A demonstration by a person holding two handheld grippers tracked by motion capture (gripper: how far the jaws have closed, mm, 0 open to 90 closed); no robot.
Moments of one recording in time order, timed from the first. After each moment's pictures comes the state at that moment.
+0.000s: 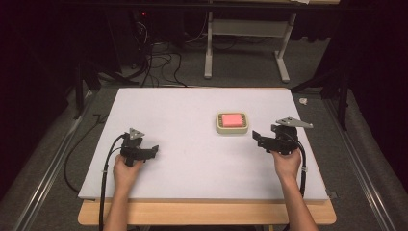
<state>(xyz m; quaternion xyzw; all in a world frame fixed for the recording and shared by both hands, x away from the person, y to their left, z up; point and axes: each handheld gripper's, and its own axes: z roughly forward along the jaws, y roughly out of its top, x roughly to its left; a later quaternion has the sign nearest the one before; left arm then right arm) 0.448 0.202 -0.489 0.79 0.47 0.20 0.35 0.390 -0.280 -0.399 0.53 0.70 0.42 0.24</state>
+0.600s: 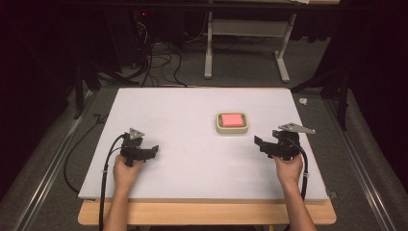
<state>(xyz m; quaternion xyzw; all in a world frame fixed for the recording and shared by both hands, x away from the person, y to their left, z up) 0.448 0.202 -0.489 0.79 0.47 0.20 0.35 0.380 -0.287 -0.412 0.54 0.69 0.42 0.23</state>
